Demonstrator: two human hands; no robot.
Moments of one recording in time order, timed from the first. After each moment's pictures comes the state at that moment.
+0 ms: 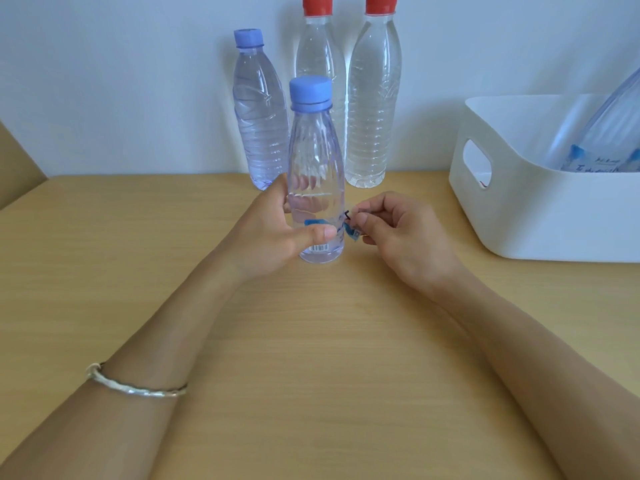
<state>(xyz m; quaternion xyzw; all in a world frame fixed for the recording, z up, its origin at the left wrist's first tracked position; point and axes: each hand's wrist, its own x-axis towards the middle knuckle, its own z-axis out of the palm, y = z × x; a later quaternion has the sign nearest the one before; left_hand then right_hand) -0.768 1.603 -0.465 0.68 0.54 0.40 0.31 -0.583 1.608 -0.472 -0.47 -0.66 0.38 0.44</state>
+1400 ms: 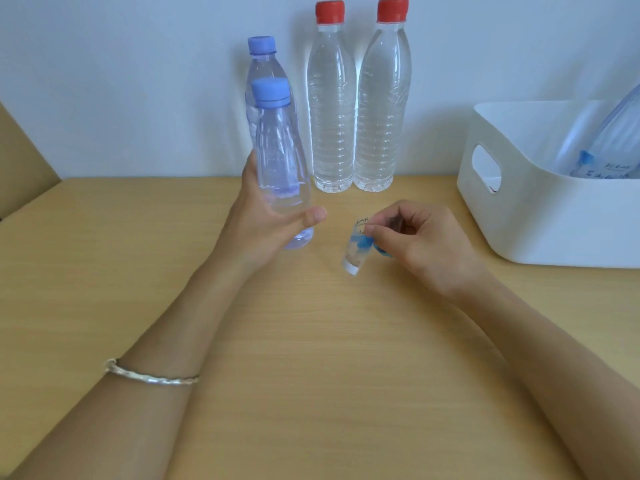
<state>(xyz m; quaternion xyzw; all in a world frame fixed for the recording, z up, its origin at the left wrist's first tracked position) -0.784 1.615 -0.471 0.61 0.57 0.48 0.26 -0.573 1.602 -0.468 -0.48 -0.67 0.38 0.42</state>
